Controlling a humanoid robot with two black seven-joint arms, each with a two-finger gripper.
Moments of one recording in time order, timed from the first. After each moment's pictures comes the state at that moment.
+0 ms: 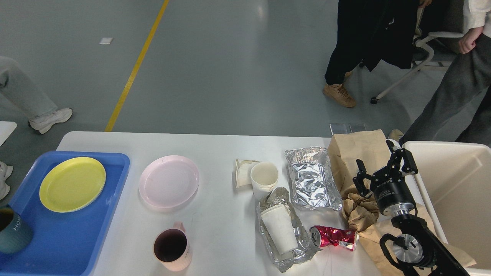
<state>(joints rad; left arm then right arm) -0.90 0.77 0.66 -0.39 0.30 -0.56 0.10 0.13 -0.12 1.38 0.97 -0.64 0.25 0.35</state>
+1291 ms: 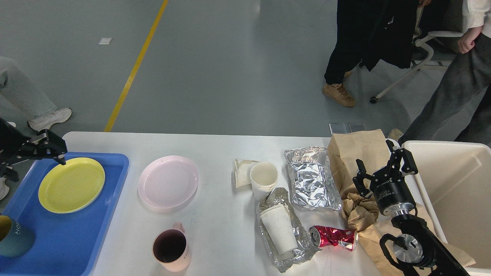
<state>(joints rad) -2.23 0.58 1.61 -1.48 -0.08 -0.55 0.09 0.13 -0.12 1.38 0.97 -0.64 0.25 0.35</state>
